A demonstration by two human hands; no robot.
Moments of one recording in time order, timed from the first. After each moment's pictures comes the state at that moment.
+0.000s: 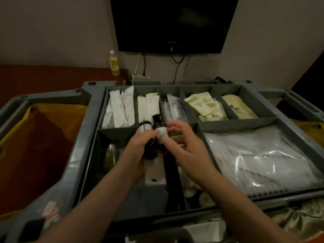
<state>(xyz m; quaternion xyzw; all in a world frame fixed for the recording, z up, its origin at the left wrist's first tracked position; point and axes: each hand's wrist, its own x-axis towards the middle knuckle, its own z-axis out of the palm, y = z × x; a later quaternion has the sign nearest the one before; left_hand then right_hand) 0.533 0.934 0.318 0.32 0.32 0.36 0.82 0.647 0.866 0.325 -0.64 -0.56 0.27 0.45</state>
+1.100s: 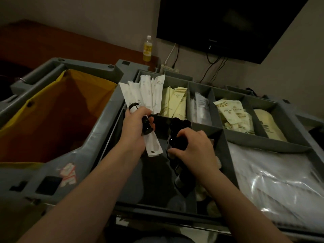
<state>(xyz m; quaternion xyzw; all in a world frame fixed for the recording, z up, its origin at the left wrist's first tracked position) 0.502 0.979 0.297 0.17 0.43 0.55 0.69 0.643 0.906 0.293 -0.72 -0.67 0.07 0.18</state>
